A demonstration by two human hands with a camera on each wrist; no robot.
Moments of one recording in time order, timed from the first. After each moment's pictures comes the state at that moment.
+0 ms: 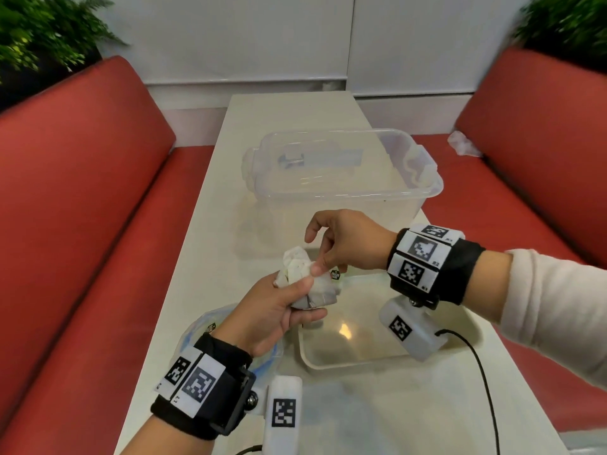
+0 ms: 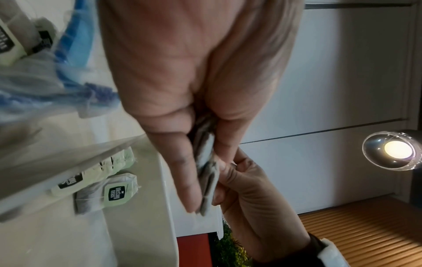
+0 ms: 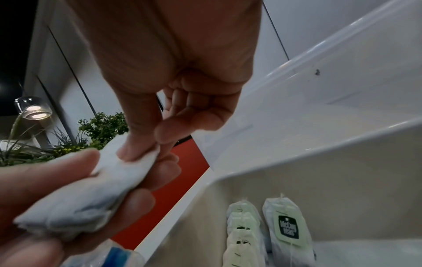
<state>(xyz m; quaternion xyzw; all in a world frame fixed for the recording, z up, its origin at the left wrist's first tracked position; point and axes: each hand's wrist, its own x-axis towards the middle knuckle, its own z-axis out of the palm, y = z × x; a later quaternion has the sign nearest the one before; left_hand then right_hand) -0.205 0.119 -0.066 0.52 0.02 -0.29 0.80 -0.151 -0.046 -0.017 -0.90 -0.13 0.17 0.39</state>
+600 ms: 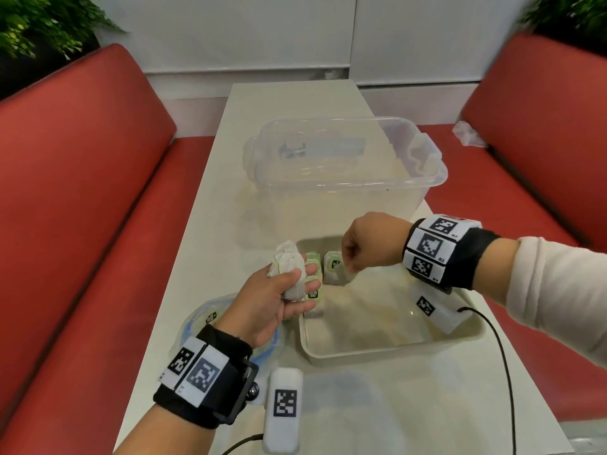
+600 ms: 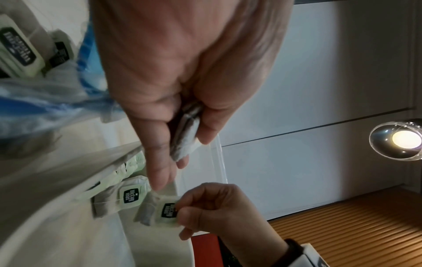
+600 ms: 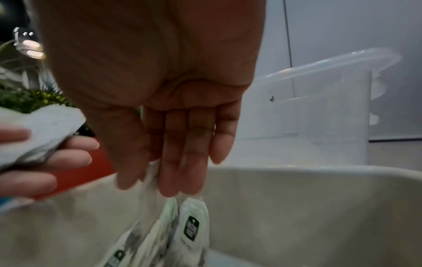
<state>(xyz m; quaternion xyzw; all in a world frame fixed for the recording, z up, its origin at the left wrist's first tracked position) -0.203 0.119 -0.078 0.55 0.07 -0.24 0.80 -0.144 -0.073 -0.031 -0.96 -0.17 0.20 0.05</state>
